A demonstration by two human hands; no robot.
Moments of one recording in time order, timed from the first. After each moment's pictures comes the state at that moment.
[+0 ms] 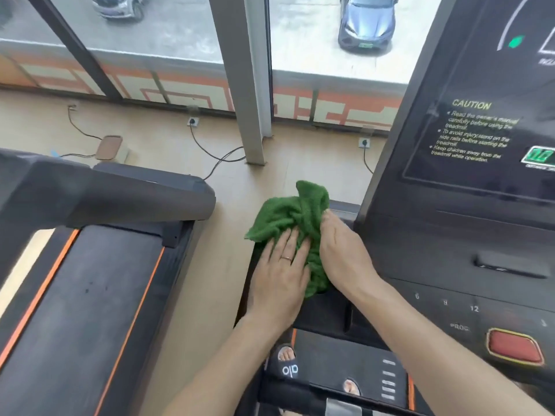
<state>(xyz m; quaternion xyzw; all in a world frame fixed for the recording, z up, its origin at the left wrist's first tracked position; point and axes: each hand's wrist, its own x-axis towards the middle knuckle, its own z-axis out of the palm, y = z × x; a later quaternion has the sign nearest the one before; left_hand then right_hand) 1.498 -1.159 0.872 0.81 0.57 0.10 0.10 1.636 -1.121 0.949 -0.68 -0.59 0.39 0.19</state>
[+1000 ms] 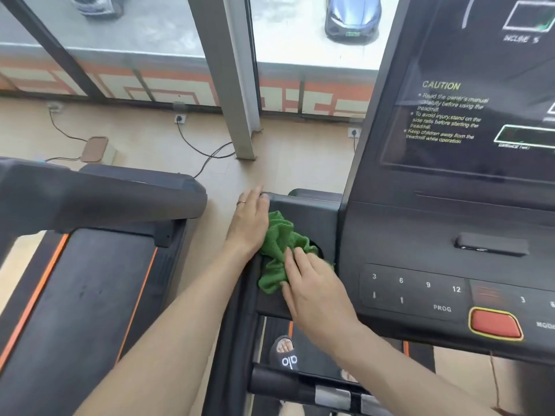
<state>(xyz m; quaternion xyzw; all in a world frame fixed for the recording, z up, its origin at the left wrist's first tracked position) 1.487 -1.065 0.884 0.59 0.67 0.23 0.38 1.632 -1.196 0.902 -0.56 -0.82 0.11 -0.02</state>
